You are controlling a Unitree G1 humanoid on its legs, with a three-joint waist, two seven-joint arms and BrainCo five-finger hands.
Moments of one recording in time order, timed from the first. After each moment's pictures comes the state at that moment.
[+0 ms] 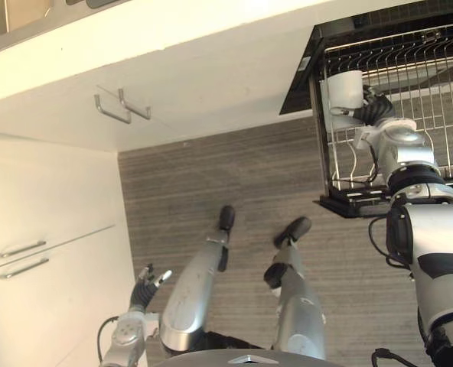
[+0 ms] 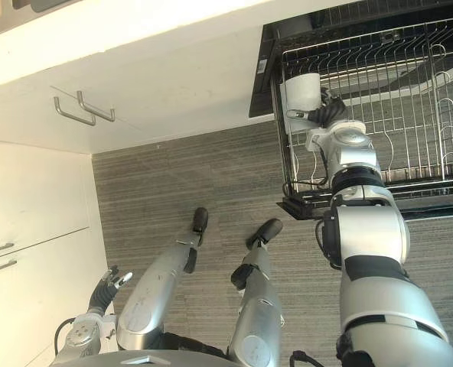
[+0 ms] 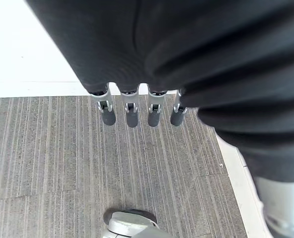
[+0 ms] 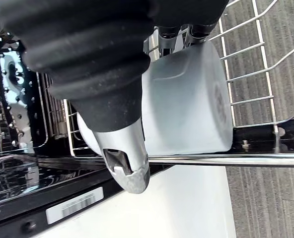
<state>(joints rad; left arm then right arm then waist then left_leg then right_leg) 0.11 0.15 -0.22 0.80 -0.29 -0.33 0.10 -1.17 -0.66 0.03 1.19 0.27 0.04 0.15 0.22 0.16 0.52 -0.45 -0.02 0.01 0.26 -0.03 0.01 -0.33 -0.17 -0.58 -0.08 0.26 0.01</state>
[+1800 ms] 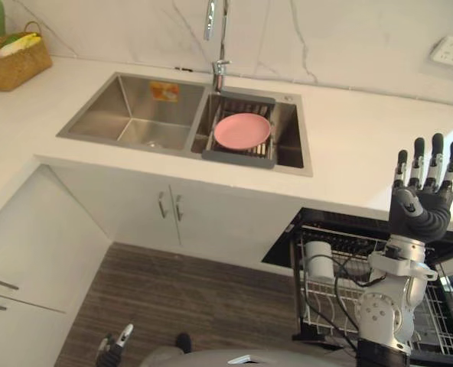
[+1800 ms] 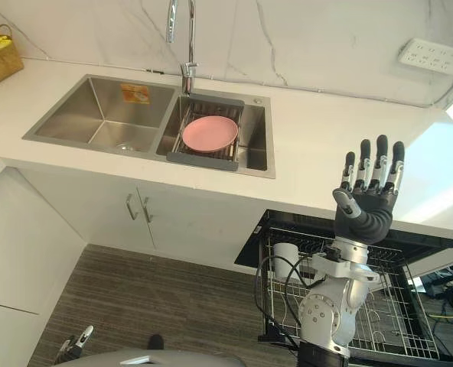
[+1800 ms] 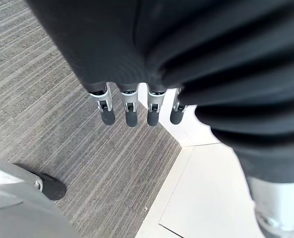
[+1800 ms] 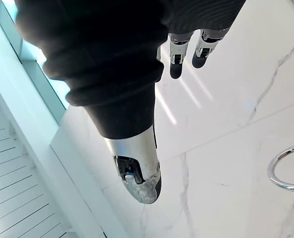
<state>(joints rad) 0.30 0.06 0.22 0.97 -0.27 -0.31 0.01 0.07 -0.08 -0.40 -0.34 0.83 -0.32 0.28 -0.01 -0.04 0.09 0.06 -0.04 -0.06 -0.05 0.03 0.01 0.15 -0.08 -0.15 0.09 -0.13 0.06</state>
